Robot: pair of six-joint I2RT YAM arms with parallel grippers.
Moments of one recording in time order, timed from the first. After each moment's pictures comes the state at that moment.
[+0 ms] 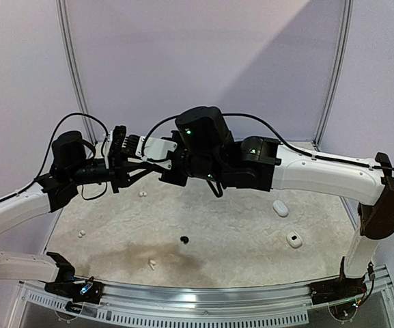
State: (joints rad) left arm -0.50 1.05 0.71 0.24 0.77 0.10; right arm 1.24 1.86 1.81 -0.29 0.30 -0.63
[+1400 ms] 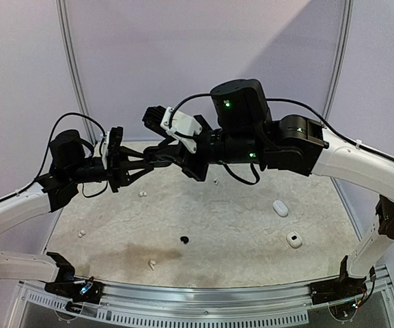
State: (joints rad) left arm -0.50 1.06 0.71 0.30 0.83 0.18; right arm 1.23 1.69 1.81 -0.44 0.06 -0.39
